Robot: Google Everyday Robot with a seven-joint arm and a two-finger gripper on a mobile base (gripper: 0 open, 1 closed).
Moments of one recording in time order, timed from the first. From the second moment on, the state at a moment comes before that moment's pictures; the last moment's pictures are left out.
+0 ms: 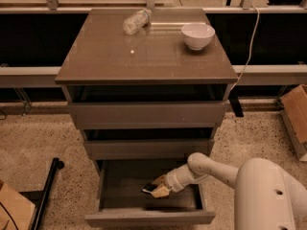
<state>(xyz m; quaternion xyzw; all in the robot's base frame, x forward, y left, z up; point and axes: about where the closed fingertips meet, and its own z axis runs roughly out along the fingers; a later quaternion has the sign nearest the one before) 0.536 -0.022 0.268 -0.52 0.74 0.38 0.20</state>
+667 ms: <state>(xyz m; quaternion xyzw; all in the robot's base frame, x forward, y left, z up) 0.555 -0.044 0.268 -0.50 0.75 0.37 0.23</state>
